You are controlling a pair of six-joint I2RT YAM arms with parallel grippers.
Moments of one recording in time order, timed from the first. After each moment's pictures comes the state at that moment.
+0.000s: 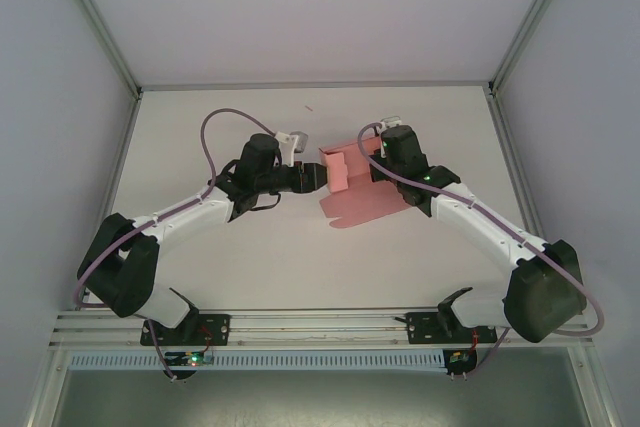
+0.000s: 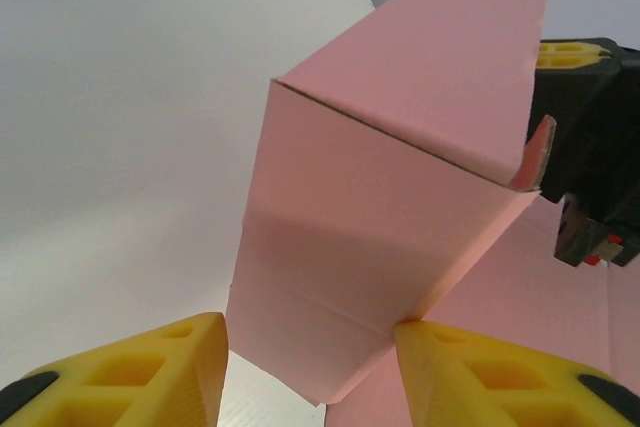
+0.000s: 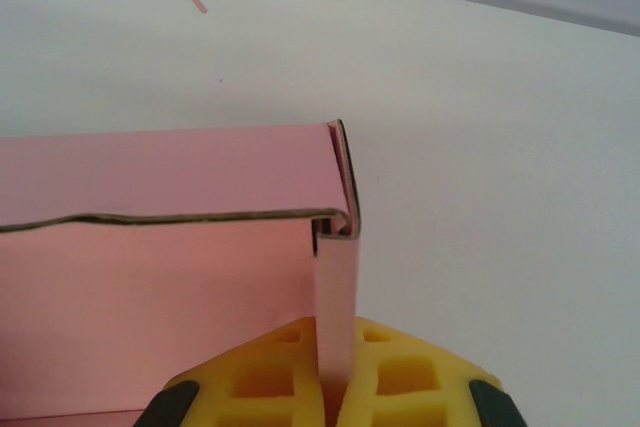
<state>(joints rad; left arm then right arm) -0.56 1.49 0.93 0.09 0.55 -0.60 0.50 1.32 0.97 -0.33 0.25 0.15</state>
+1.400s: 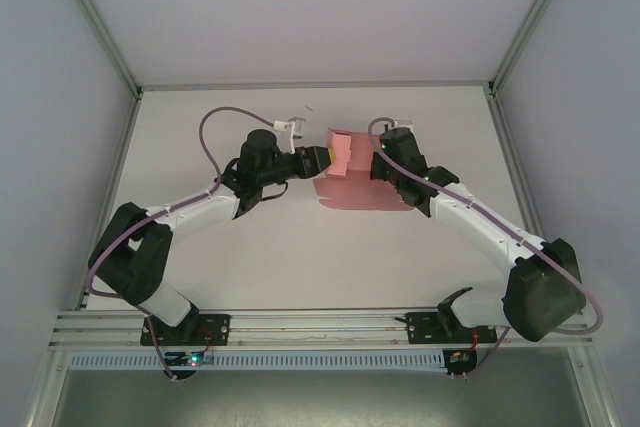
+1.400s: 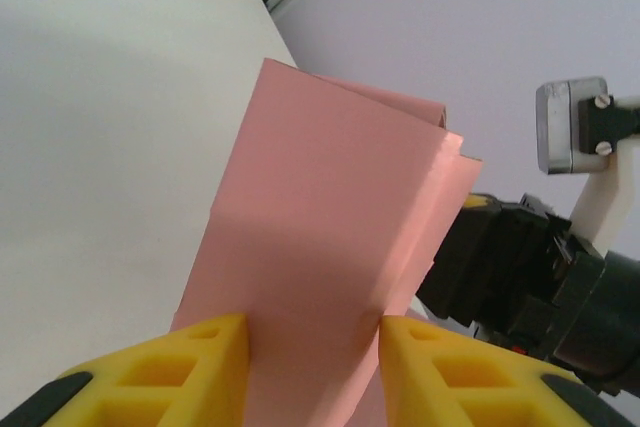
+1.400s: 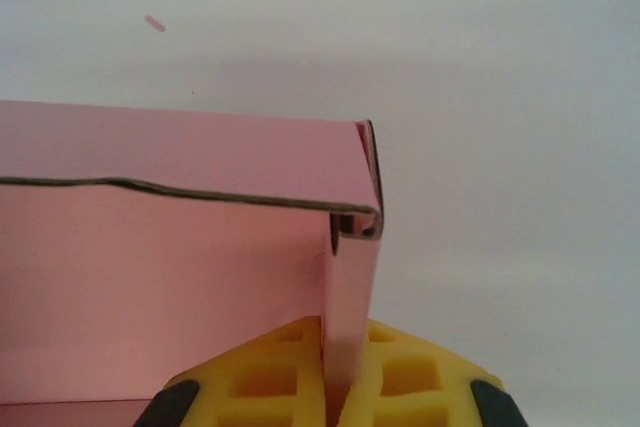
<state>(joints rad) -0.54 1.58 0.93 0.42 0.53 -0.77 0.51 1.33 0.96 -0.34 0.28 0.43</state>
